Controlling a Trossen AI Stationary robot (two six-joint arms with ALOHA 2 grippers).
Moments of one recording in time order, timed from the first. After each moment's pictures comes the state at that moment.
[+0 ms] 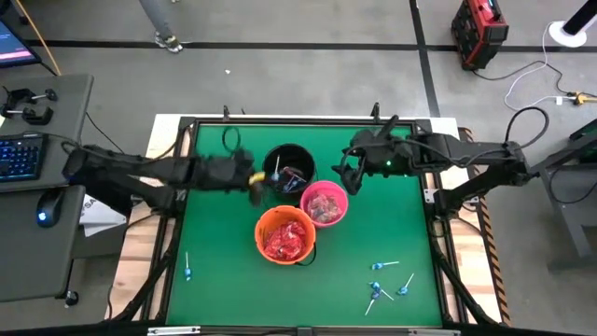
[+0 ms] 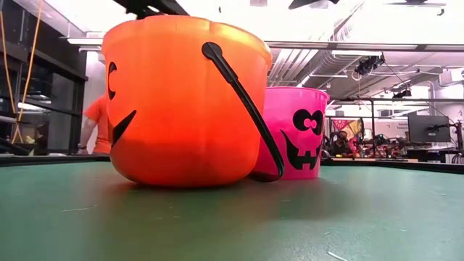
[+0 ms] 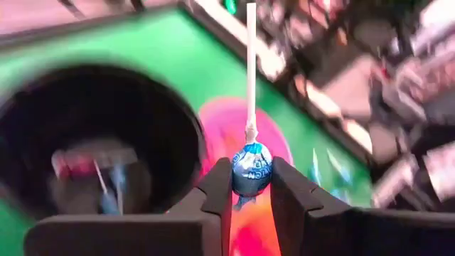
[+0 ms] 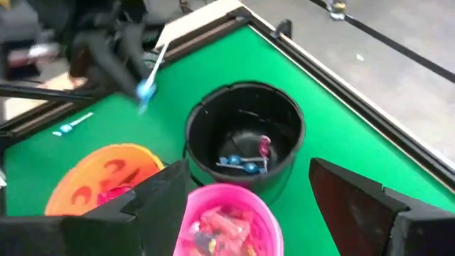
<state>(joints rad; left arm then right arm) -0.10 1.11 0.88 -0.24 -0.30 -0.71 0.06 1.35 1.53 -0.86 0.37 0.48</state>
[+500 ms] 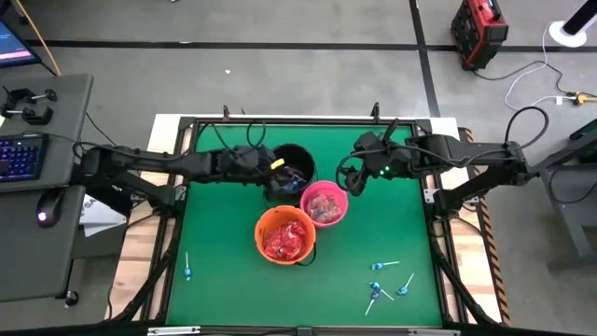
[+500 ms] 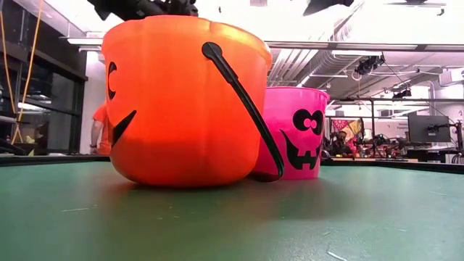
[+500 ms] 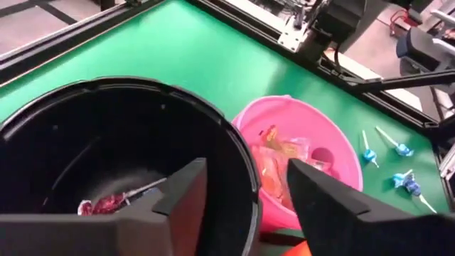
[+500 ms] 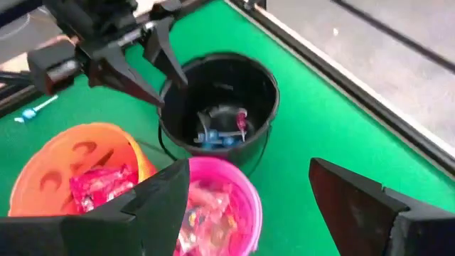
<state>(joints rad) 0.09 1.31 0.88 -0.09 -0.12 -0.43 0.09 1.34 1.53 -1.00 0.43 0.57</state>
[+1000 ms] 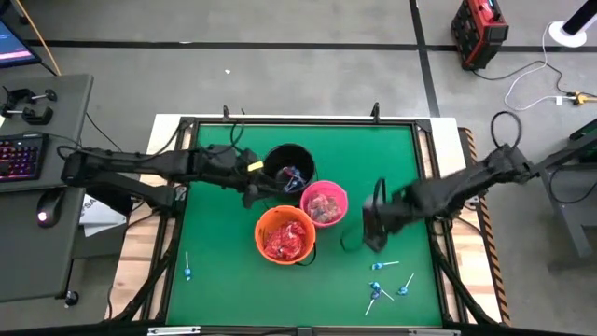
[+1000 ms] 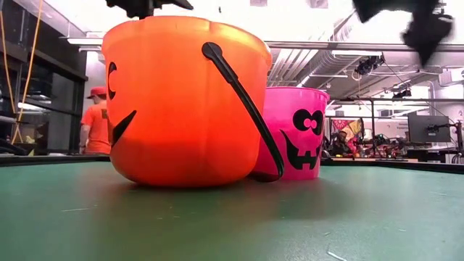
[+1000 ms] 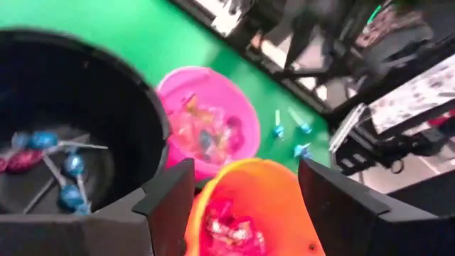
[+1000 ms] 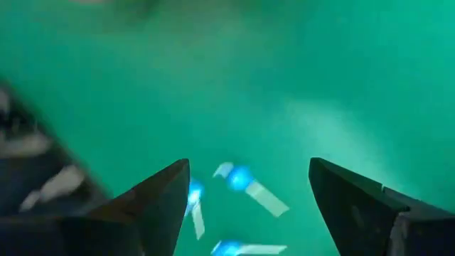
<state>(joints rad) 0.04 1.12 0.88 -0.24 0.07 -0.59 0.34 1.33 1.18 -1.14 -0.06 1.08</state>
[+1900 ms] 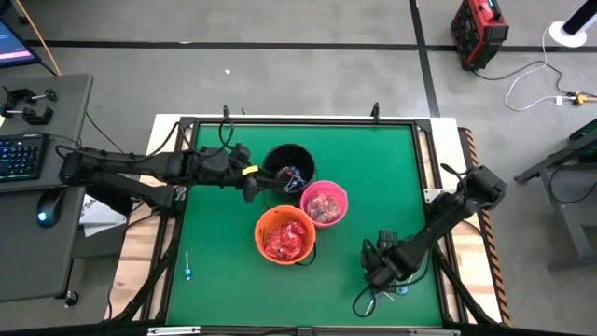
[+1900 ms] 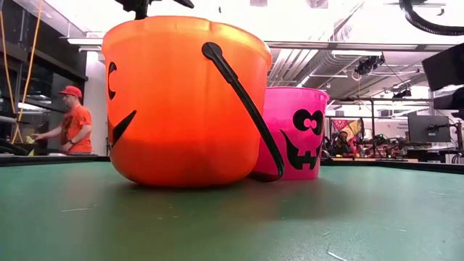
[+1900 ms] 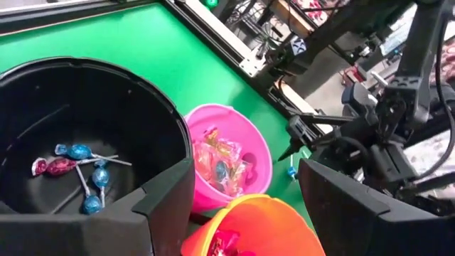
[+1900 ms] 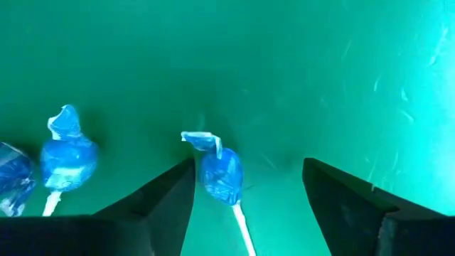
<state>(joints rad) -0.01 1.06 0.88 -0.24 -0.15 -0.71 0.72 1.70 0.96 -0.82 0.08 0.84</state>
